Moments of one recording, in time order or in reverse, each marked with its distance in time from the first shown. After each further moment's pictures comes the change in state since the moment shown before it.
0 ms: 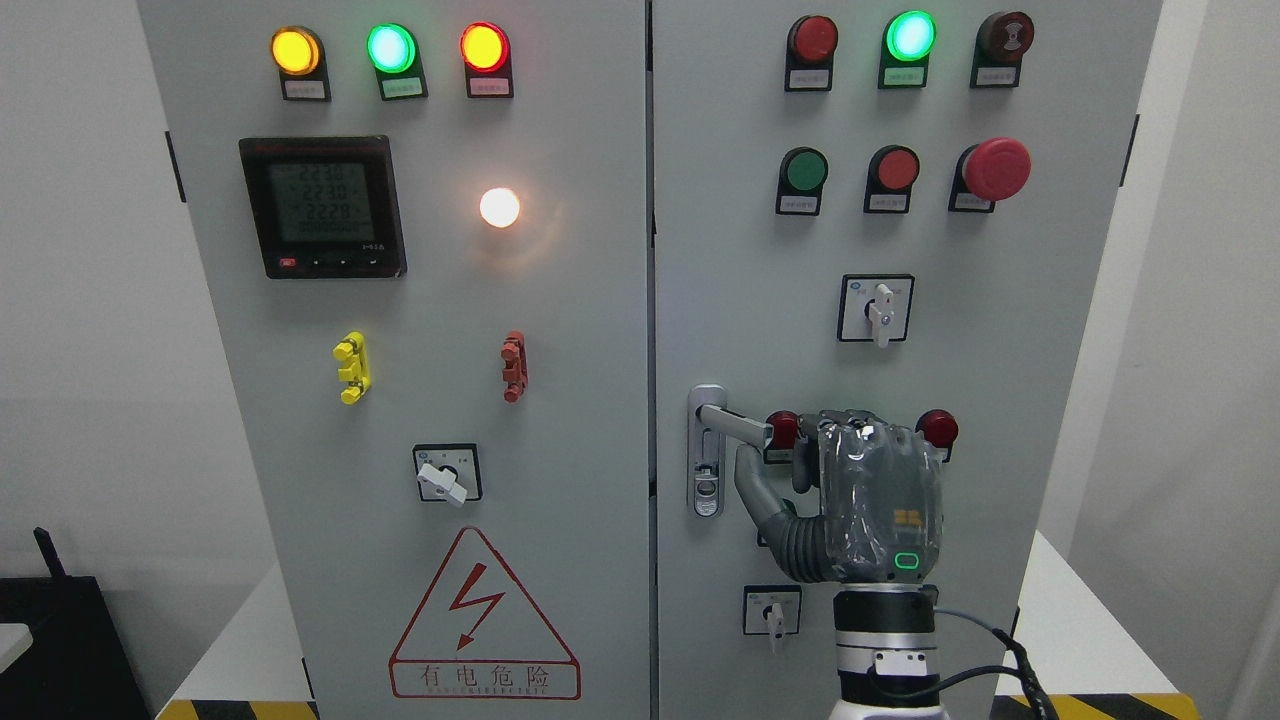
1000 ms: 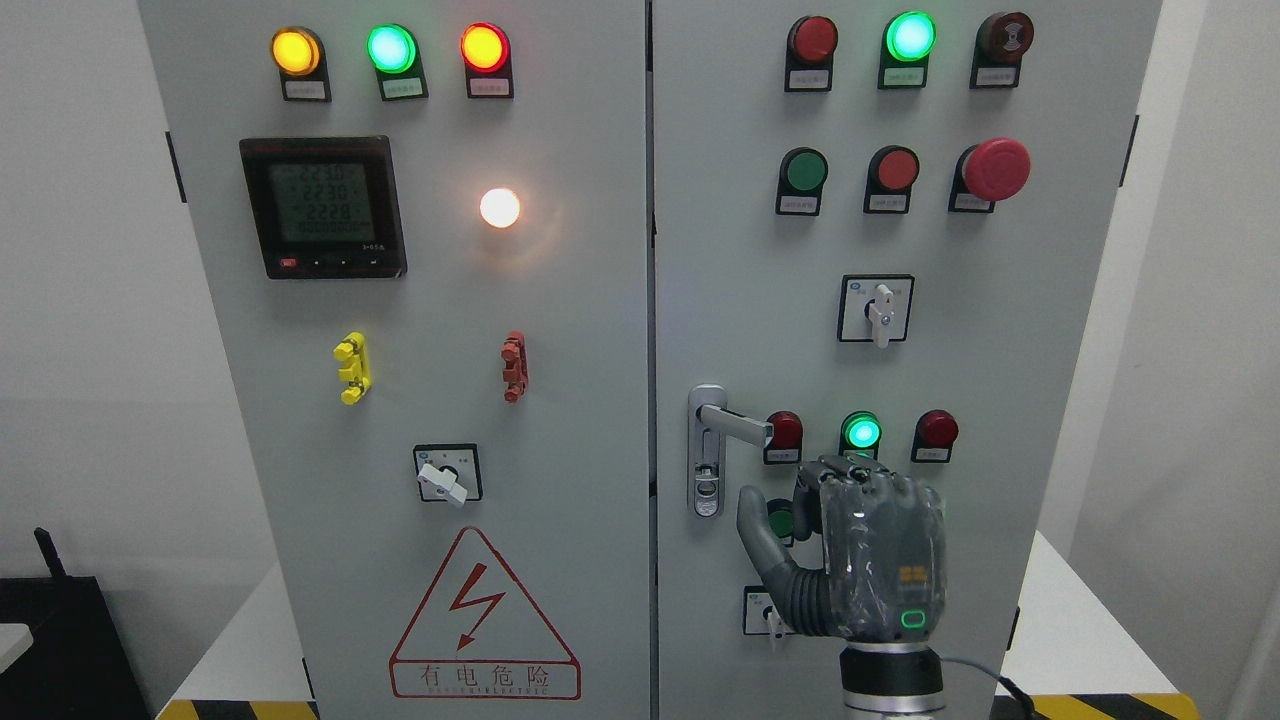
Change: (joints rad) left arm 0.000 0.000 0.000 0.000 0.000 0.000 0.000; right arm 0.149 -0.057 0.008 -0.036 -0.005 -0.115 -0.112
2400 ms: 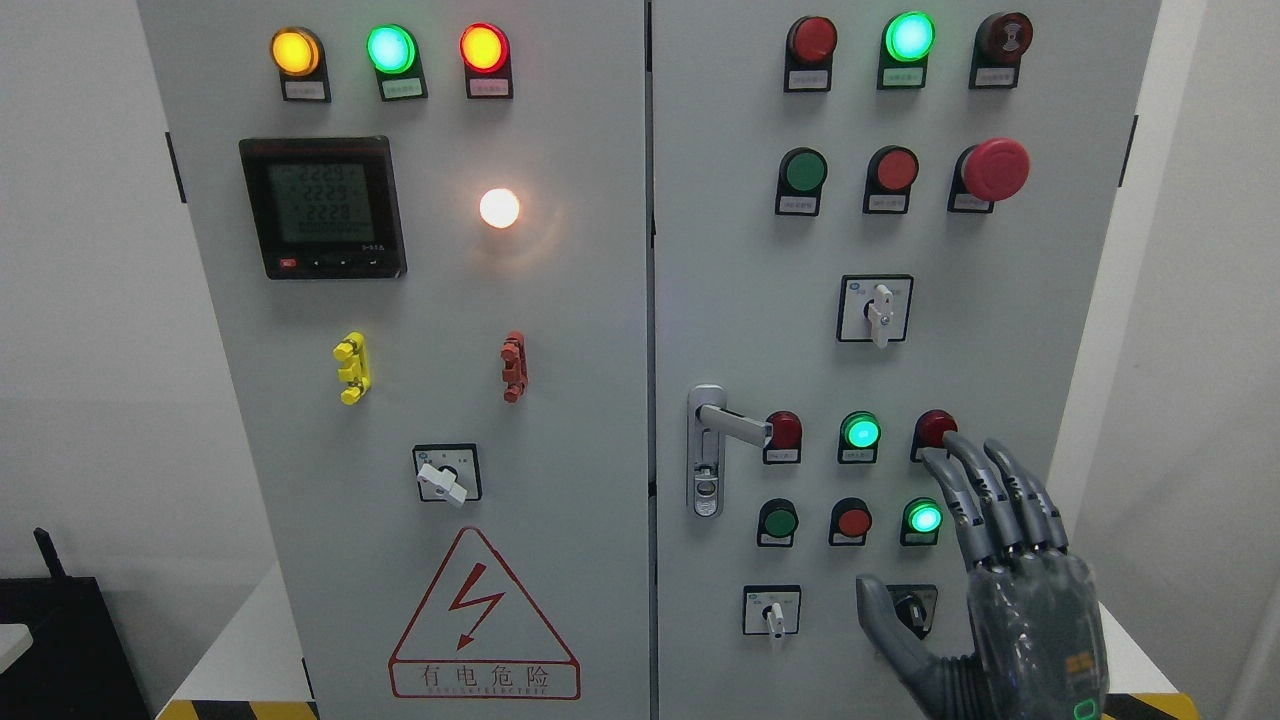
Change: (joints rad) left arm 0.000 0.000 0.000 0.000 0.000 0.000 0.000; right arm 0.147 -0.257 -0.104 -0.150 -0.195 -0.162 -0.024
